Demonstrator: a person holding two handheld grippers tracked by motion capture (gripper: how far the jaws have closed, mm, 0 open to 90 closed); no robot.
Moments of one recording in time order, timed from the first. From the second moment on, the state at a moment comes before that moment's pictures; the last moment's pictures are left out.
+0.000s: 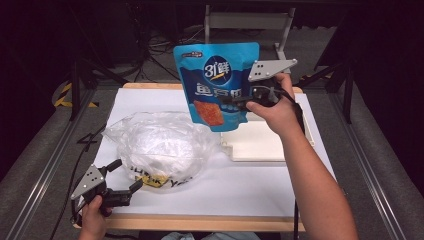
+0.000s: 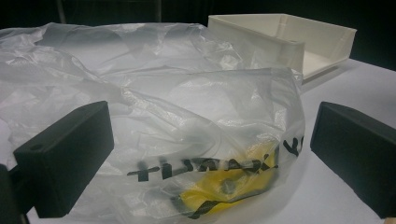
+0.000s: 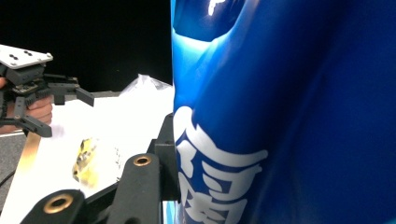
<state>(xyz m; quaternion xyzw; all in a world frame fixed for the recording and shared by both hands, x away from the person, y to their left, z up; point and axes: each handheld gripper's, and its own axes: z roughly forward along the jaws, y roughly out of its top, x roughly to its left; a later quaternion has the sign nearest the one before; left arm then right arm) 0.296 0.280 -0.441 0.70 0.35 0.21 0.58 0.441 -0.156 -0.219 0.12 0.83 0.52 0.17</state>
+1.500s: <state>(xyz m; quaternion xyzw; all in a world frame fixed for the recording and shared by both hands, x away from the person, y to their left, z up) 0.297 0.278 -0.442 0.71 0.36 0.21 0.57 0.480 -0.275 -0.288 0.28 0.81 0.48 0.20</state>
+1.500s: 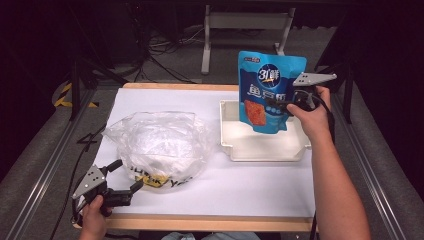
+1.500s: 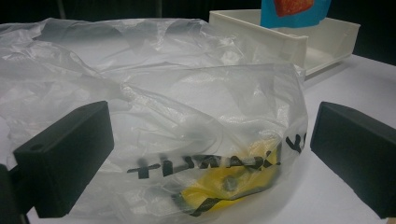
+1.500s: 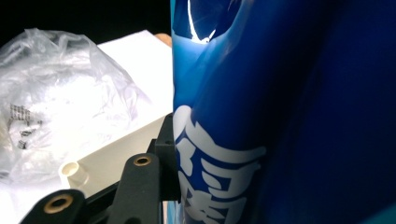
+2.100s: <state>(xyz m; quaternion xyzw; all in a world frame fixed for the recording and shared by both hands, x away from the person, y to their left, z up) 0.297 0.279 -0.442 0.71 0.36 0.21 0.57 0.487 -0.260 -0.326 0.28 0.82 0.47 0.17</state>
